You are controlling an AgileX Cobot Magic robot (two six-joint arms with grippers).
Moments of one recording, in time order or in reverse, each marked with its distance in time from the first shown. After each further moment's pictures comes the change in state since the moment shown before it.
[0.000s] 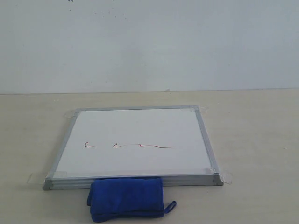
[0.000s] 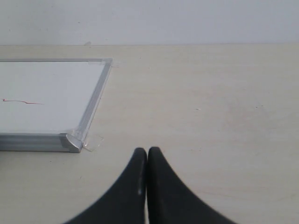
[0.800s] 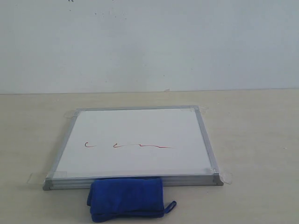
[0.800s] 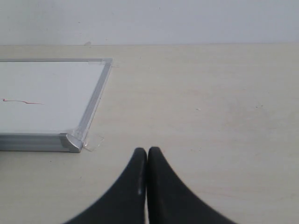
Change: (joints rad) left arm 0.000 0.000 0.045 0.340 0.213 0.000; right arm 0.000 0.000 0.000 0.000 0.000 0.000
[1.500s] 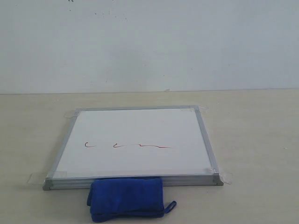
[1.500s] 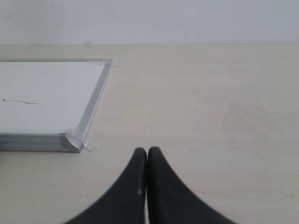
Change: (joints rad) left arm 0.000 0.000 0.212 0.073 0.004 0.000; right arm 0.000 0.000 0.000 0.000 0.000 0.000
